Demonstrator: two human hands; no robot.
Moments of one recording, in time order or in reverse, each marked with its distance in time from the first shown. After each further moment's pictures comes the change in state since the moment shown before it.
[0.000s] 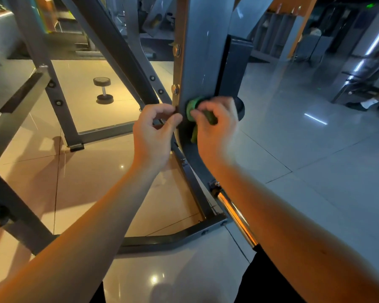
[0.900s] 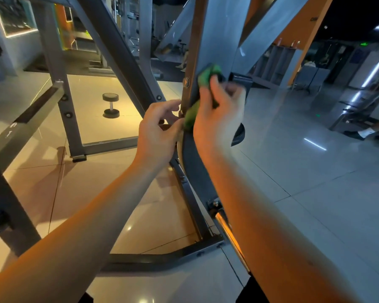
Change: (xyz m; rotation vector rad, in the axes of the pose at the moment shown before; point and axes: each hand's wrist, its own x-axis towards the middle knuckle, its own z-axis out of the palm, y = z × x) left_hand 0.031 0.031 -0.010 -0.027 -0.061 0.119; right_hand 0.045 -0.061 0.011 0.022 0.219 -0.104
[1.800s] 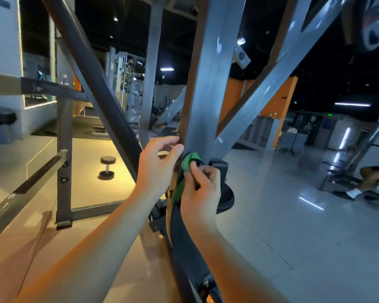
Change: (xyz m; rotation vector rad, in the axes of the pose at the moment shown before) left_hand 0.082 0.078 0.000 -0.048 0.092 0.060; right_hand 0.012 -0.020 -0.008 0.077 -0.126 0.025
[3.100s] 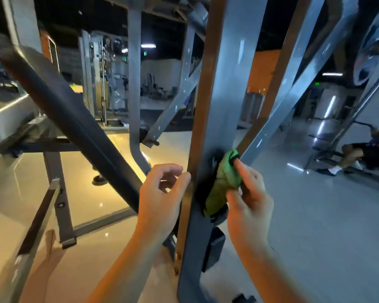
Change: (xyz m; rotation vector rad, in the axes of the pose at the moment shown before) left_hand 0.145 0.142 -0.015 -0.072 -0.095 -0.239; right_hand 0.196 -0.150 -0.050 0.199 0.029 0.188
